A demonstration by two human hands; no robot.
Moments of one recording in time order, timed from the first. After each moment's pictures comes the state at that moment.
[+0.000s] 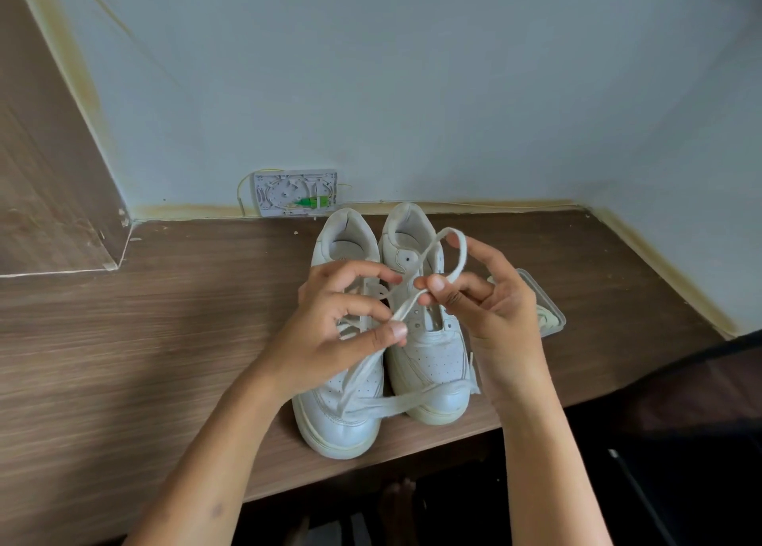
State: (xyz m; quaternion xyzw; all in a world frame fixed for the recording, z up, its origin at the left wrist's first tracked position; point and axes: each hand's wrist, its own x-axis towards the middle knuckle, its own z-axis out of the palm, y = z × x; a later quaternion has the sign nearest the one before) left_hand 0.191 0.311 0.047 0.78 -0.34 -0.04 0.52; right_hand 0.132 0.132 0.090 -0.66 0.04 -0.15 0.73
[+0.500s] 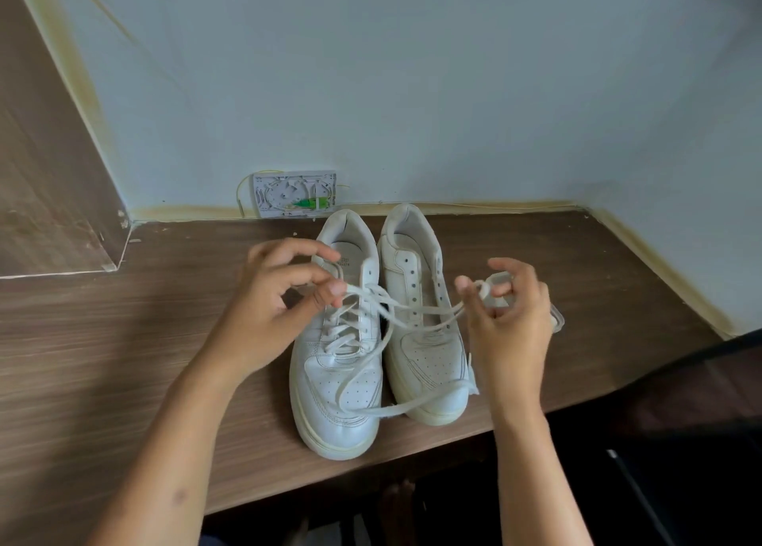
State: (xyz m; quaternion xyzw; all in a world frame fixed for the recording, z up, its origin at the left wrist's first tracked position) left_hand 0.218 0.342 0.038 0.80 -0.30 0.11 0.50; right_hand 0.132 0.119 0.063 -0.82 0.22 -0.33 0.42
